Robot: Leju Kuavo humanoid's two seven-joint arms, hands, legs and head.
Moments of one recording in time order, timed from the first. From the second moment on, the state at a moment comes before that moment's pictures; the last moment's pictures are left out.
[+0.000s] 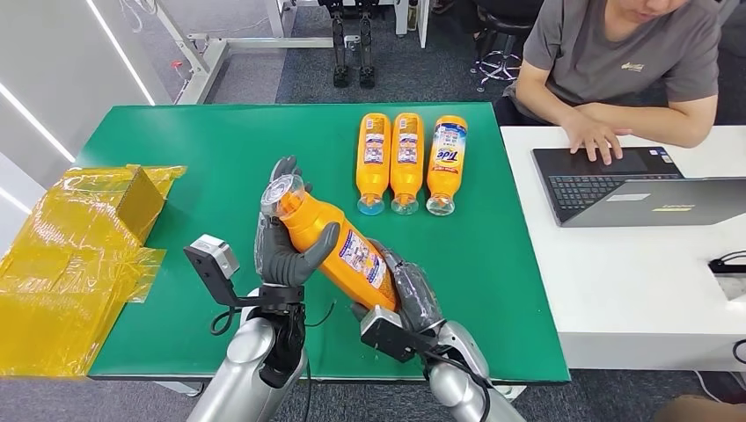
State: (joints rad) left arm -0.30 -0.26 -0.51 -1.30 0.22 0.29 -0.69; right arm -0.25 0.10 0.60 -1.15 0.55 -0.28 -0.42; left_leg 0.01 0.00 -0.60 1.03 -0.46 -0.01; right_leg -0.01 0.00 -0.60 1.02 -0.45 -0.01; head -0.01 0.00
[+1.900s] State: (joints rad) left arm -0.29 -0.24 -0.49 -1.29 0.15 0.47 -0.69; right arm -0.23 0.15 0.61 -1.23 0.51 -0.43 -0.46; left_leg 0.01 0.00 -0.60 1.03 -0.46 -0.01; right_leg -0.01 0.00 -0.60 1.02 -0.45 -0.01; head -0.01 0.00
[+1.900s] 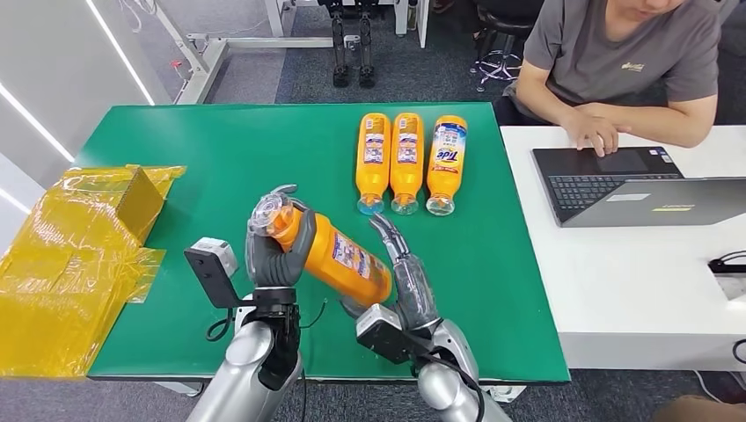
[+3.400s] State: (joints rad) left arm -0.54 0.25 -0.31 -0.77 -1.19 0.57 -0.49; right arm -0.19 0.13 0.61 -1.36 0.38 -0.49 -0.59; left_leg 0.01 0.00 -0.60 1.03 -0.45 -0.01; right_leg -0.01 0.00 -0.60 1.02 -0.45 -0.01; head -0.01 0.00
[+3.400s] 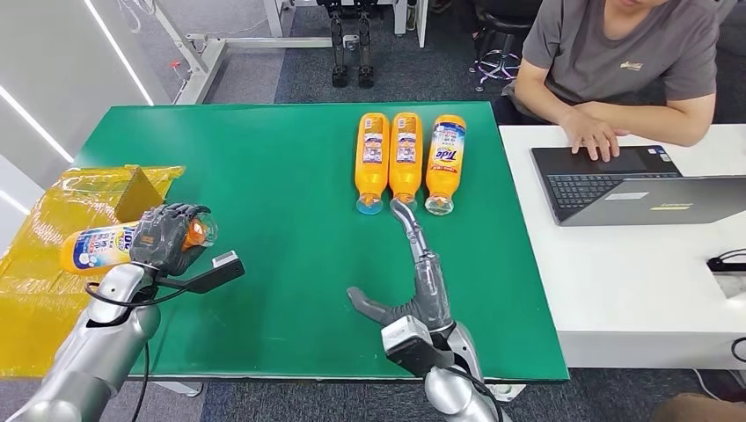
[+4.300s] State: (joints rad) left arm -0.61 0.28 -0.37 -0.49 -1.26 0.53 -0.43; right arm -0.14 0.12 0.61 -1.58 0.22 -0.50 -0.67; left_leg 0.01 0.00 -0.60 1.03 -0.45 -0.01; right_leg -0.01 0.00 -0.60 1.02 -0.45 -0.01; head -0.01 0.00
